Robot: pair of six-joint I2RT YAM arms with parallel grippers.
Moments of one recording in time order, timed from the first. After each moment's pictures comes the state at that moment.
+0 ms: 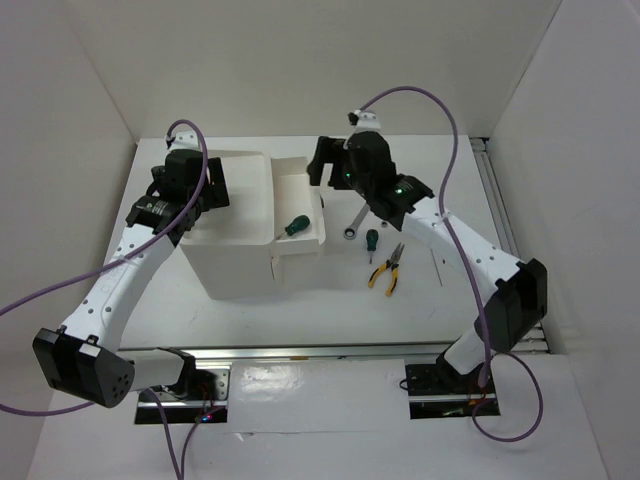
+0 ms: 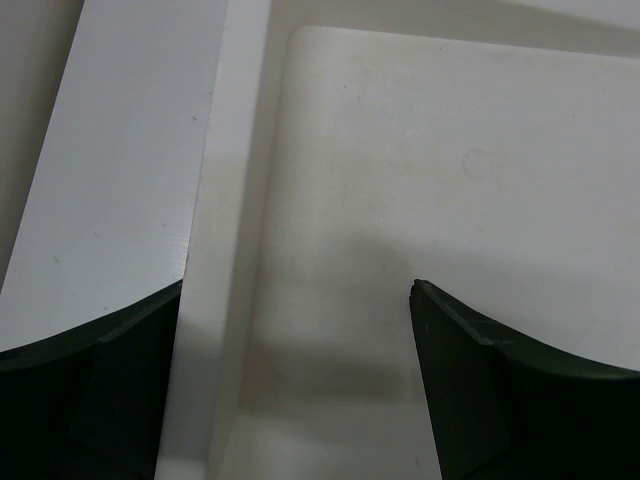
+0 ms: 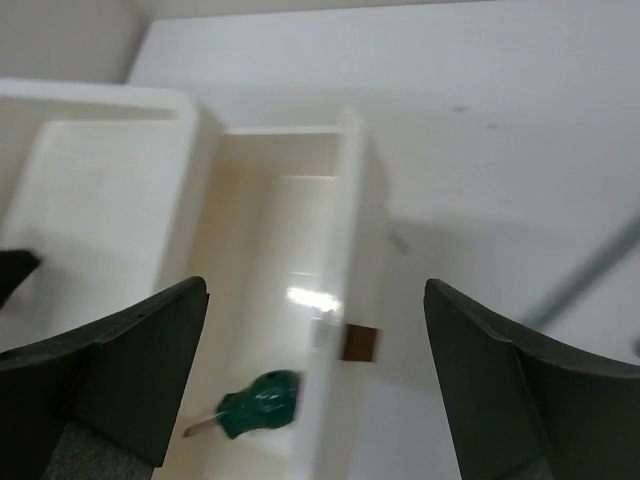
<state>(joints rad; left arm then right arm) -0.27 1.27 1.28 -0.64 -0.42 -0.29 0.65 1.58 1.50 -0.25 0.15 0.47</state>
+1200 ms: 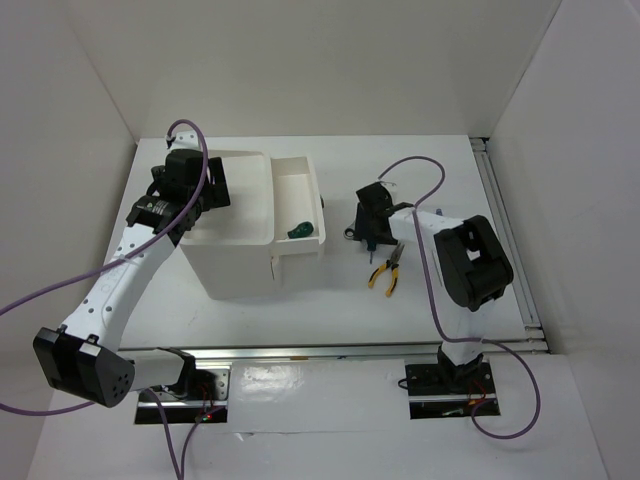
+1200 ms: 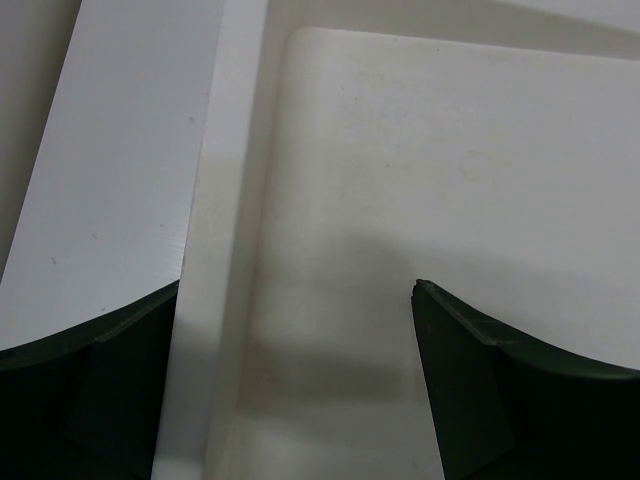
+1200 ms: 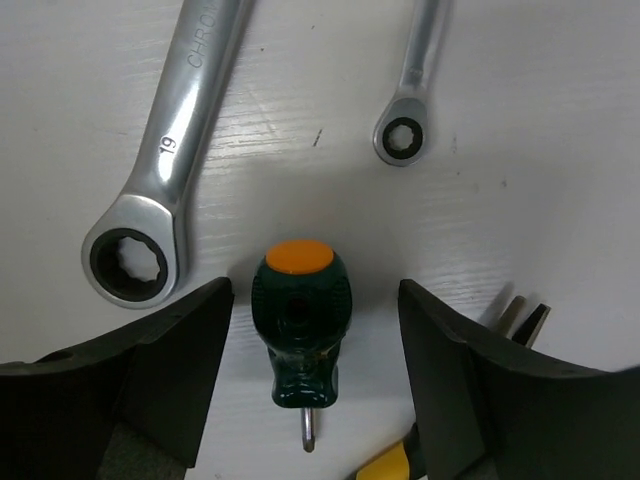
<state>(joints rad) -0.27 1.27 1.28 -0.64 -0.42 -0.30 0.43 1.85 1.13 -0.30 0.30 0.51</state>
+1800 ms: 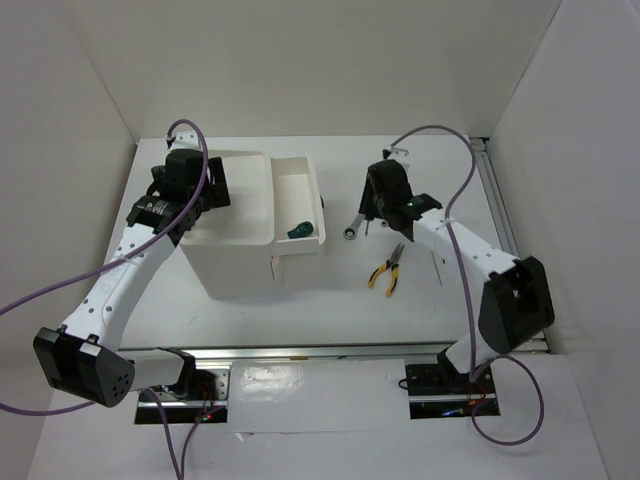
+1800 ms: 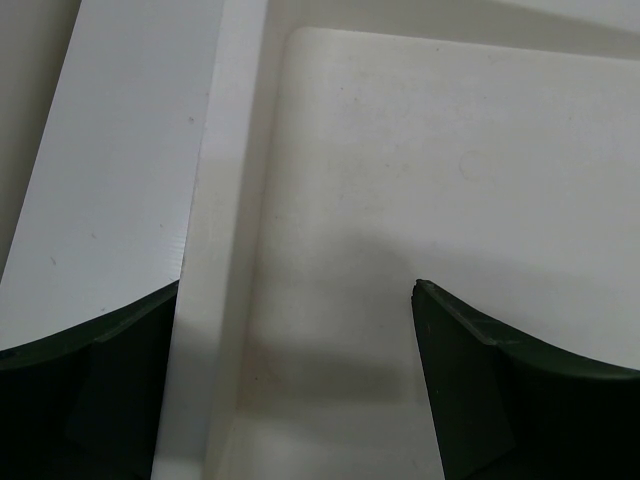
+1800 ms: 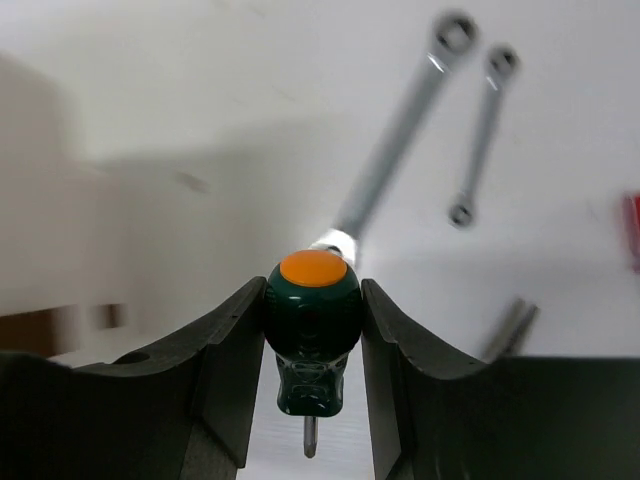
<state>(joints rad) -0.27 1.27 1.28 -0.64 -0.41 -0.30 0.46 1.56 1.15 -0.33 0.31 0.52</state>
